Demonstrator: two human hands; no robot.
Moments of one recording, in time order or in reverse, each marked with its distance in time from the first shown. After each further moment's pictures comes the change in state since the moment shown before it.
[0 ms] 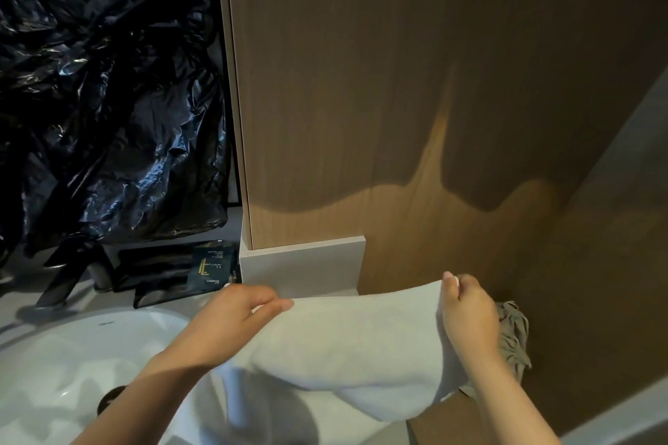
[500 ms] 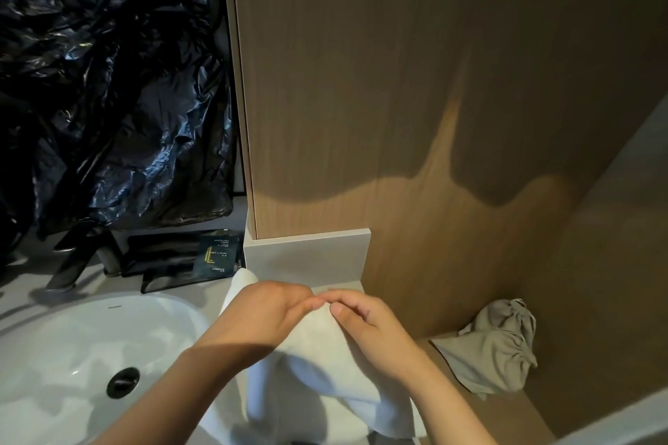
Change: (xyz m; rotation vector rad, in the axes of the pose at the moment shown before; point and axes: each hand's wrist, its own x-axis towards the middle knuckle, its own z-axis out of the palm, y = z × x) left_hand 0.004 0.038 0.016 0.208 -0.043 0.076; right_hand -0.070 -0.067 0.028 0.483 -0.804 -0.397
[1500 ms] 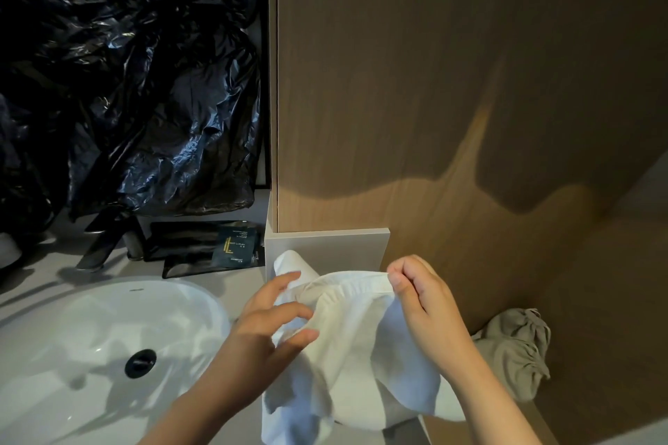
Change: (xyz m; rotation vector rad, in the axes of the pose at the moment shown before) left_hand -0.058 -0.009 0.019 -0.357 0.241 -0.122; right_hand -0.003 -0.012 -0.026 -0.288 0.310 -0.226
